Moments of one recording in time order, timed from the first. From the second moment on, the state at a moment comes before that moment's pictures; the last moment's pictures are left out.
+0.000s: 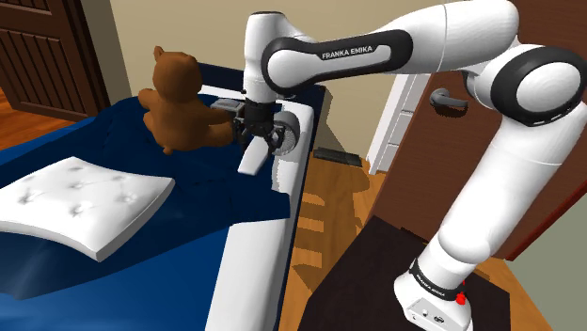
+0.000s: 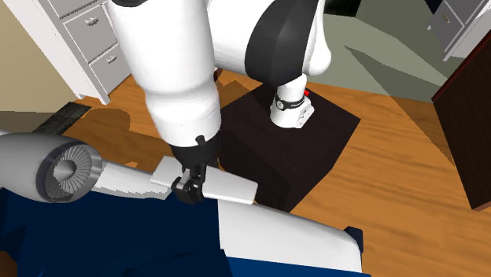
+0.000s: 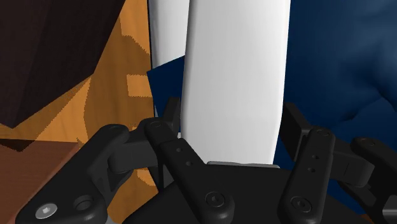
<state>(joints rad) -0.20 0.07 0.57 -1.83 -0.05 1.90 1.42</state>
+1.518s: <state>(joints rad) -0.35 0.51 0.39 -1.23 -0.19 1.72 1.06</state>
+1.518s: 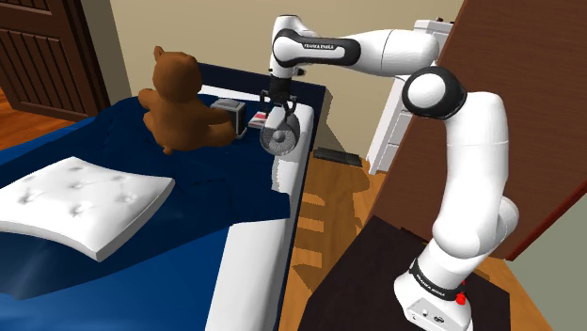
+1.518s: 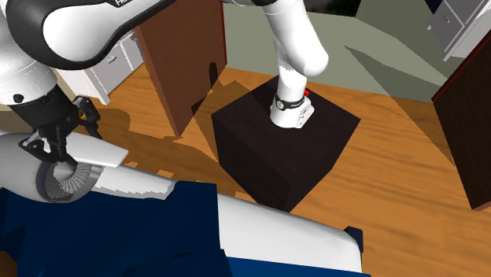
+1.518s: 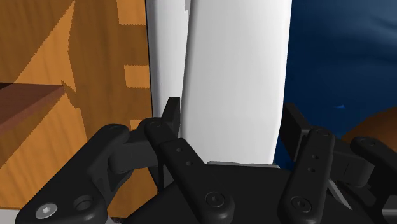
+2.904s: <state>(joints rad) -0.37 0.56 0.38 -1.43 -0.21 1.96 1.07</state>
